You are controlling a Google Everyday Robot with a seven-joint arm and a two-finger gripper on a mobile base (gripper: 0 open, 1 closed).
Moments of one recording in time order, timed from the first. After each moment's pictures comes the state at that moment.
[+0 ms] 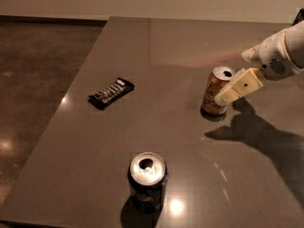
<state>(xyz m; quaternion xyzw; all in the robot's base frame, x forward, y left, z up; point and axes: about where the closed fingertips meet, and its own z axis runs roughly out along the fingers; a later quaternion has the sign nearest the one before) 0.541 -0.200 0.915 -0.45 0.82 0.11 0.33</state>
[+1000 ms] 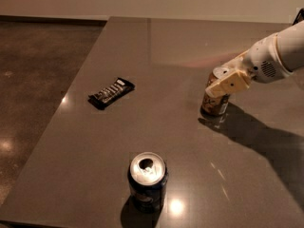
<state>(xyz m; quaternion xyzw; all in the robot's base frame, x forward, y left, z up) 0.540 -0.176 0.912 -0.45 0.81 0.15 0.34</state>
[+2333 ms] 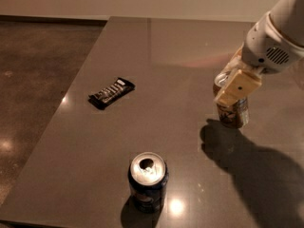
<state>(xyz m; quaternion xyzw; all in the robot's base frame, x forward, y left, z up) 0.470 -0.160 0.945 -0.56 0.80 0.09 0.19</state>
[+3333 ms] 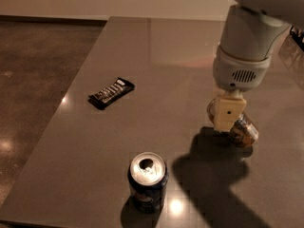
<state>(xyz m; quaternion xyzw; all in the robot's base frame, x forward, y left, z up) 0.437 -0.152 0.903 -0.65 0.76 0.01 0.01</state>
